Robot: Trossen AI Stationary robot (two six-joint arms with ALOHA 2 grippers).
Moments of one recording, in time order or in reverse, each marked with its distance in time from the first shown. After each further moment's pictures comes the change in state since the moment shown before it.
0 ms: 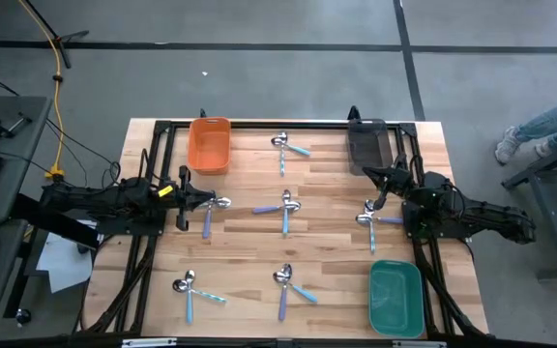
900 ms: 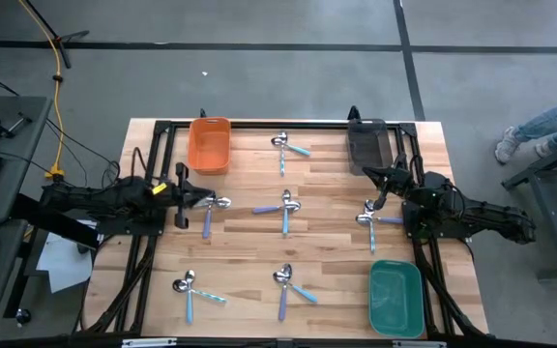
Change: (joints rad) left arm 0.000 0.000 0.000 0.108 -0.014 0.081; right arm 0.000 0.000 0.000 0.000 0.000 0.000
